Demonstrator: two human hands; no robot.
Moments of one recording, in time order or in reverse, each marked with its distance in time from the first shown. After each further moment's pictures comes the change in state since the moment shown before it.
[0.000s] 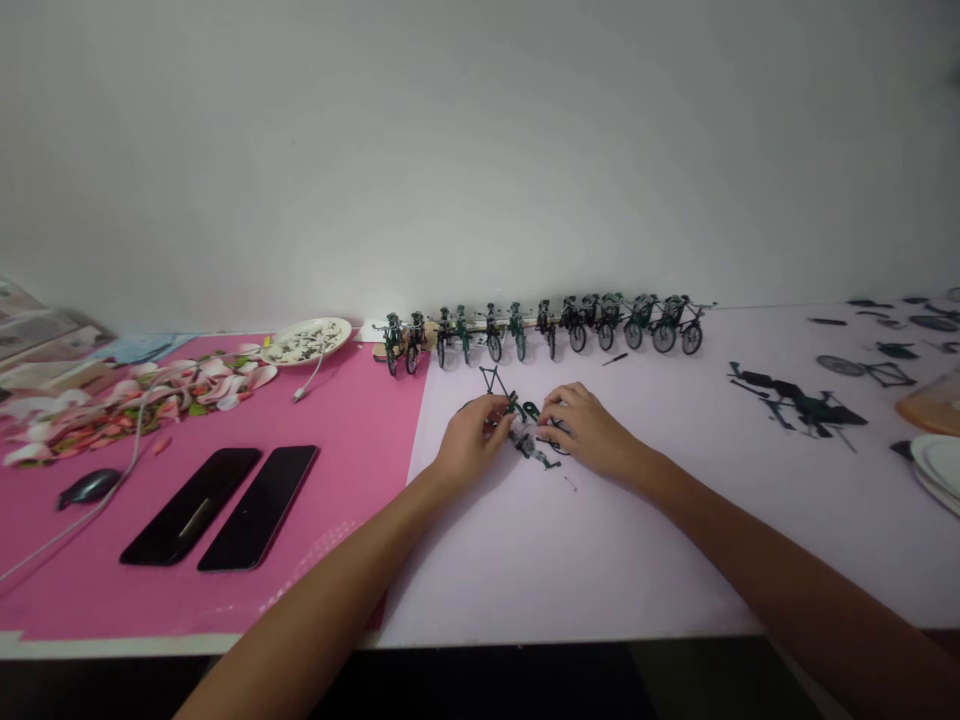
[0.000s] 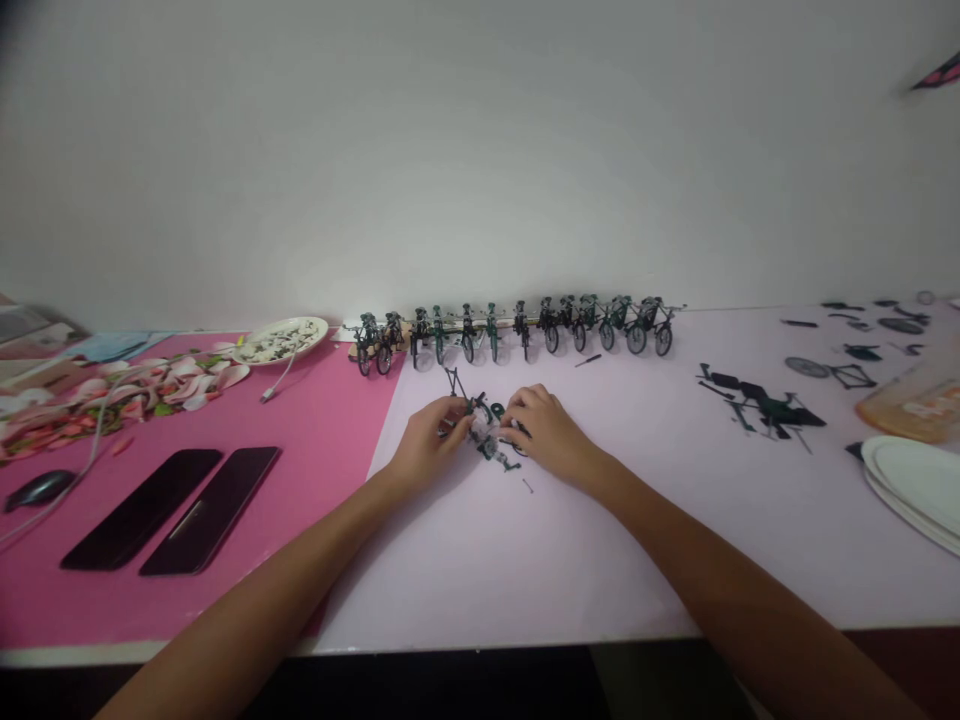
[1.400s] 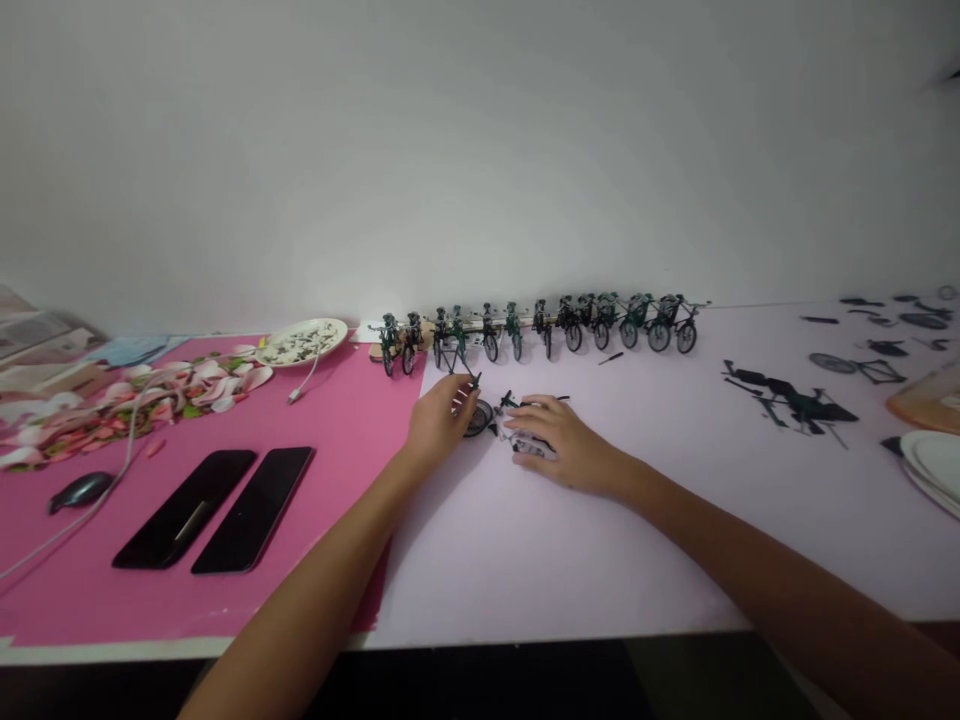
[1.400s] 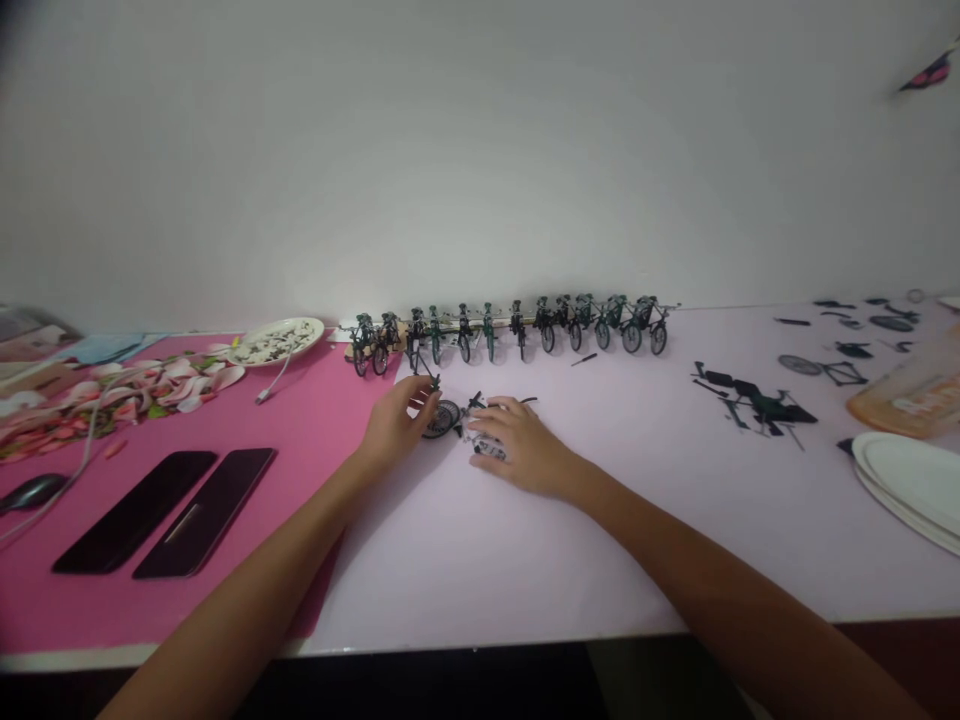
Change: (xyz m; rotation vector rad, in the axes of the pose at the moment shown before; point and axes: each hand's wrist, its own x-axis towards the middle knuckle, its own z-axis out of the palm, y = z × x) left_hand 0.018 -0.015 -0.037 0.257 0.087 0.027; right_hand -0.003 -0.025 0.009 0.103 -0.159 -0.023
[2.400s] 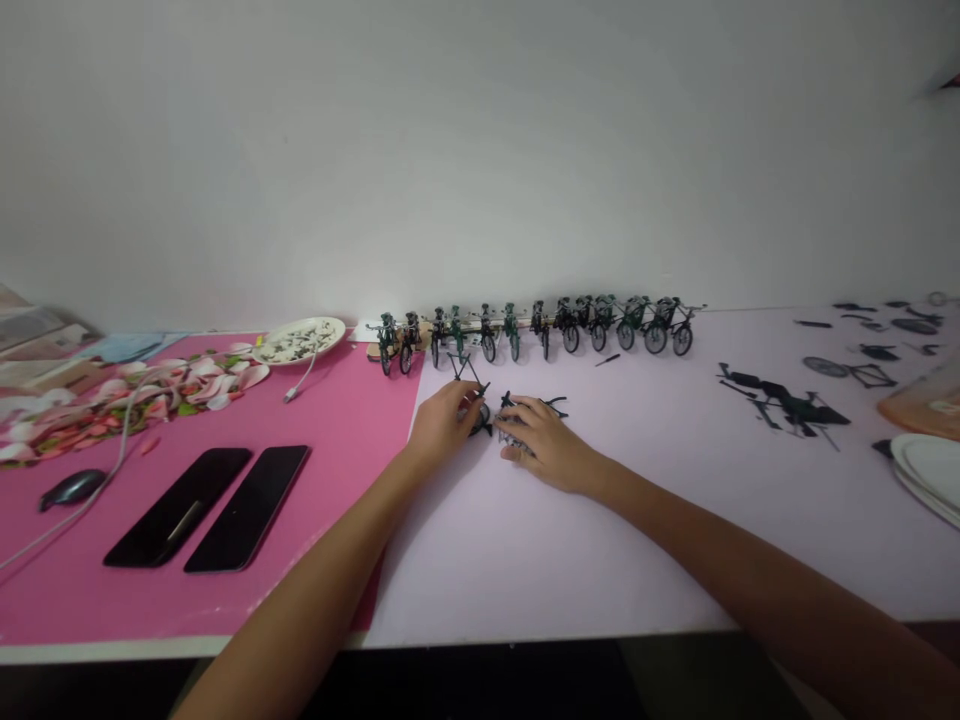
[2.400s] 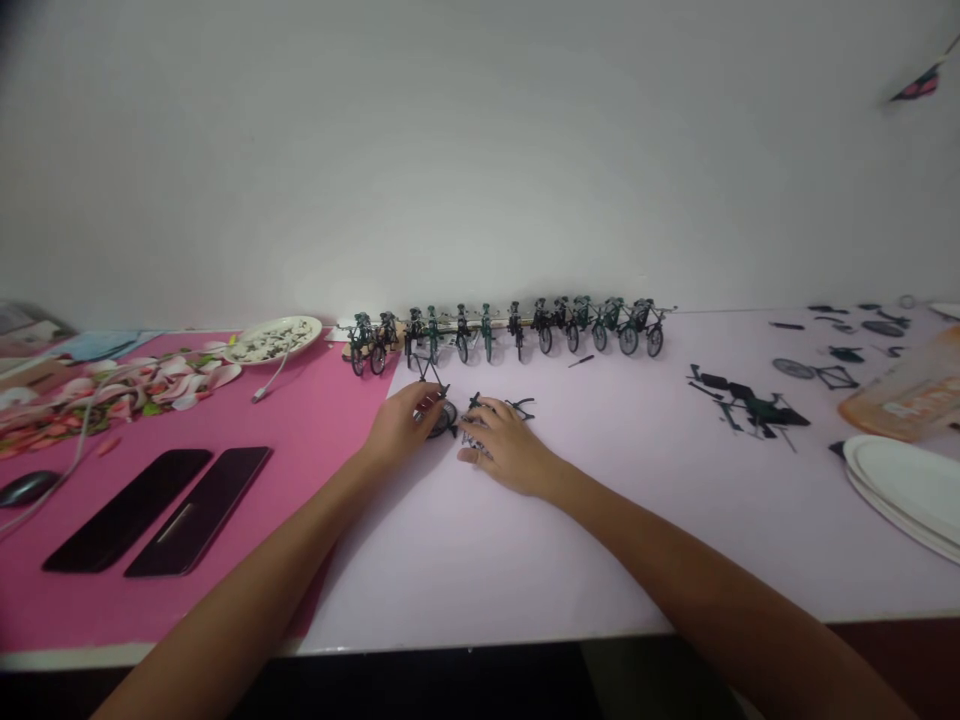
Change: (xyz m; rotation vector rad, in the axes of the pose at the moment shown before) left_hand -0.002 -0.001 0.009 0.034 -0.073 0.026; right_hand 0.013 0.004 0.021 -0.093 0.025 -0.042
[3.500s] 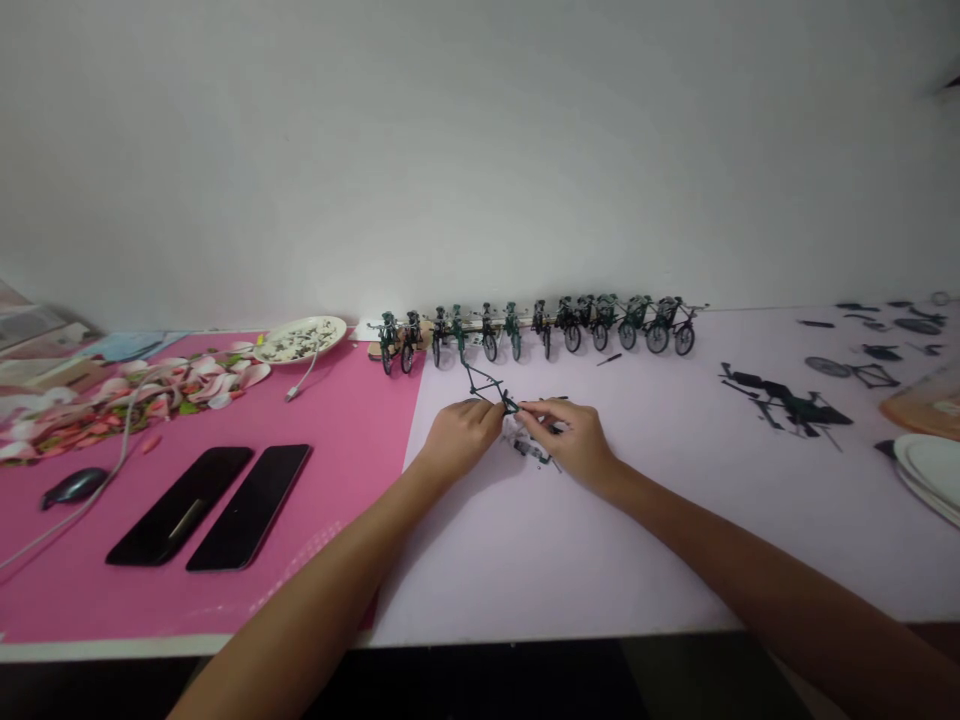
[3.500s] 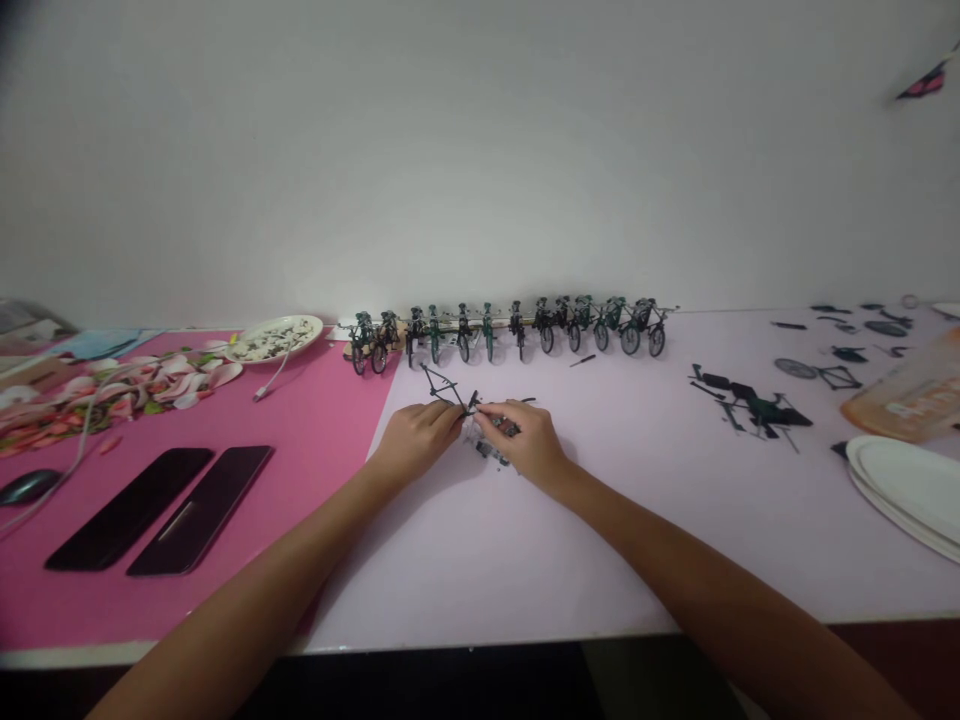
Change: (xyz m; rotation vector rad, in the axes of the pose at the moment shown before) left_hand -0.010 0.015 0.009 0.492 -0.010 0.511; right_hand 0.000 -0.007 -0.005 0.365 0.610 0.115
